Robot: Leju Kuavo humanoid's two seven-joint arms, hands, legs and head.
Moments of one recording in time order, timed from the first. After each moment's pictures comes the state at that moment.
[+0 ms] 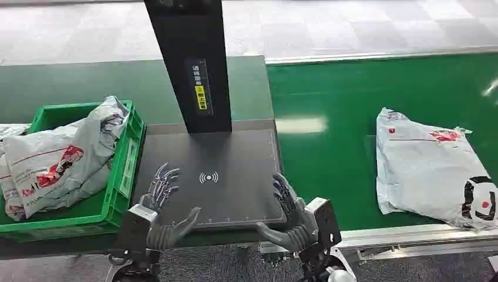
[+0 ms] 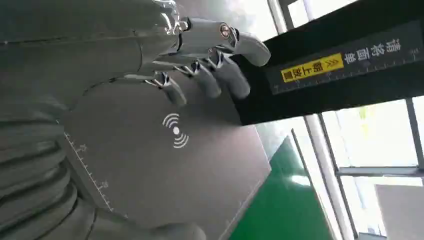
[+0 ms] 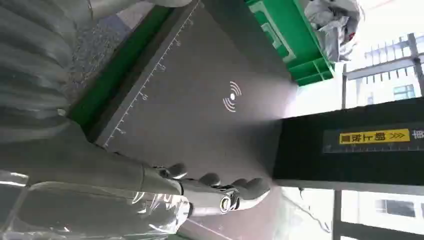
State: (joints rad) left arm 0.18 -0.12 -0.34 -1.67 -0.37 0.16 -0.16; right arm 0.13 0.06 0.28 -1.52 -0.01 0.04 -0.17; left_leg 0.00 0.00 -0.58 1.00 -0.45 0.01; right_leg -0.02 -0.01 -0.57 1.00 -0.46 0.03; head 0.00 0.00
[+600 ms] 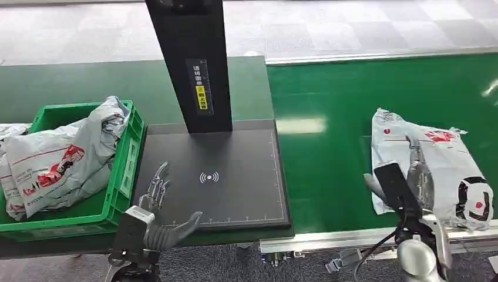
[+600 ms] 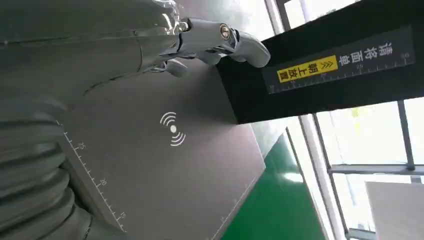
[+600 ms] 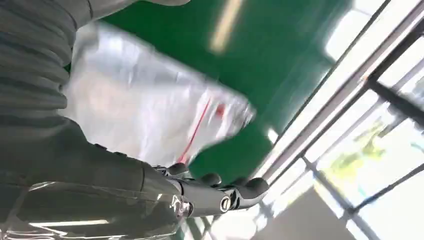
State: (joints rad) left arm 0.18 -0.12 -0.33 -1.67 -0.34 0.15 -0.19; right arm -0.04 -0.19 -0.21 -1.55 0.68 -0.22 0.02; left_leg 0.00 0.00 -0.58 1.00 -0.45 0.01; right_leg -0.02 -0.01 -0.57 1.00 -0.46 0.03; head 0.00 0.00
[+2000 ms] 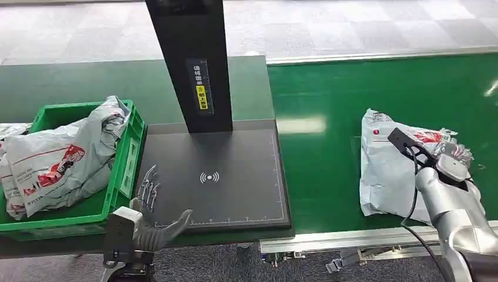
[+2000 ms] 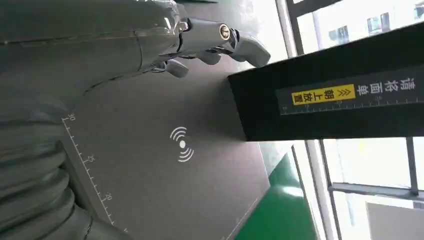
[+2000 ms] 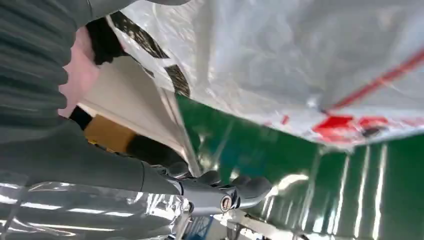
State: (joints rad) left arm 0.19 -0.11 -0.30 -1.65 -0.28 0.19 -0.21; right arm -0.73 -0.47 0.01 -0.41 1.10 -0.05 0.42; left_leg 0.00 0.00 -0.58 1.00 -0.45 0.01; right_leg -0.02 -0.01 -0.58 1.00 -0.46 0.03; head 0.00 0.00
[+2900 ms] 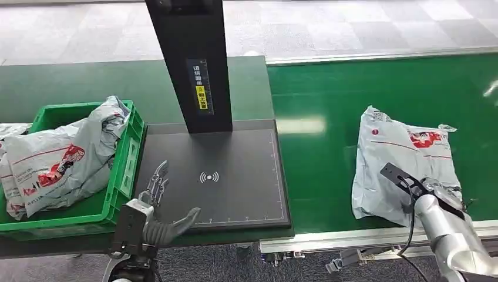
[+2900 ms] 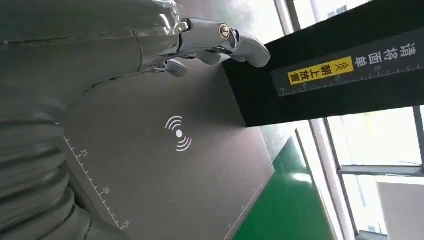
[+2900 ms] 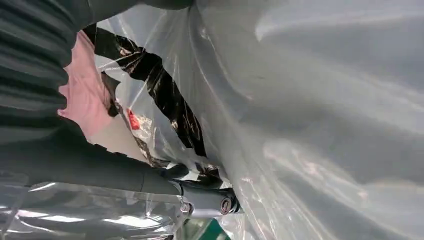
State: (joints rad) left arm 0.15 -0.11 -0.31 -1.64 -0.33 0.13 -0.16; right arm -0.59 -0.44 -0.10 -0.36 1.00 0.10 0.31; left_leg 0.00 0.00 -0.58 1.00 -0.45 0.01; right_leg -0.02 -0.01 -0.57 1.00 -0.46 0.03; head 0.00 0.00
